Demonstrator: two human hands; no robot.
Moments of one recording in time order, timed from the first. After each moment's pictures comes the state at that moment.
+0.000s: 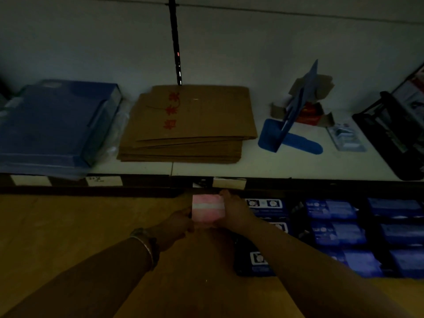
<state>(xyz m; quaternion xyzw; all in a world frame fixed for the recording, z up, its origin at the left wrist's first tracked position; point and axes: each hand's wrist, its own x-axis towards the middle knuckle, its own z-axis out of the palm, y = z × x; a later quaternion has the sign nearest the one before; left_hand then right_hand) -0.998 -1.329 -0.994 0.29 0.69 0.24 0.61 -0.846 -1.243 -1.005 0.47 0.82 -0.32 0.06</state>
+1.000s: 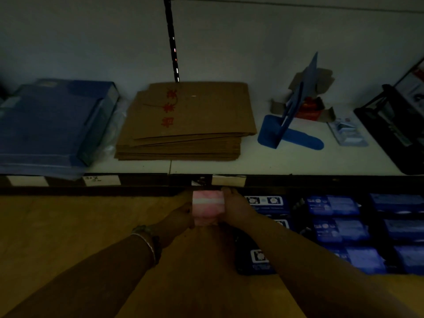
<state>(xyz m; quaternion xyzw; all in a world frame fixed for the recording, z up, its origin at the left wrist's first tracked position) -0.984 -1.328 -0.969 0.33 0.70 0.25 0.58 -0.849 -1.234 -1.015 0.49 0.81 -0.32 0.09</state>
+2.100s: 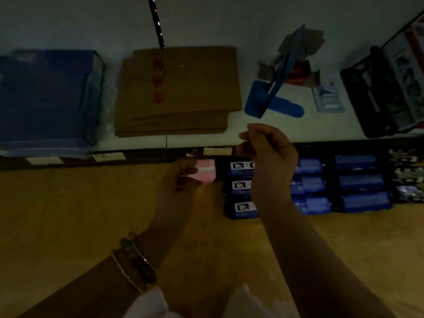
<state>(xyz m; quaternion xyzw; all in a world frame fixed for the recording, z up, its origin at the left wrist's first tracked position) -0.944 -1.359 -0.794 0.25 0.73 0.45 0.45 -0.831 -1.283 -0.768 0.56 0.38 -0.54 -0.51</state>
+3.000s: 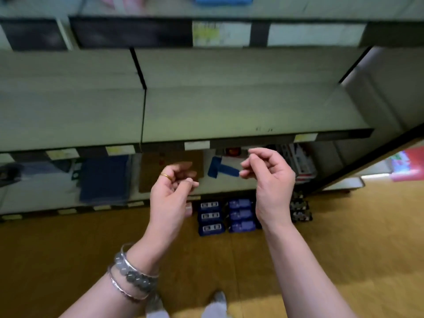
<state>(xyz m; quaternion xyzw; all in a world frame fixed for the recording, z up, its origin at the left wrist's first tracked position) -0.857 -1.386 -0.274 0.32 0.62 0.57 0.43 -0.716 -1.325 -0.264 0.50 0.46 -0.49 -0.55</state>
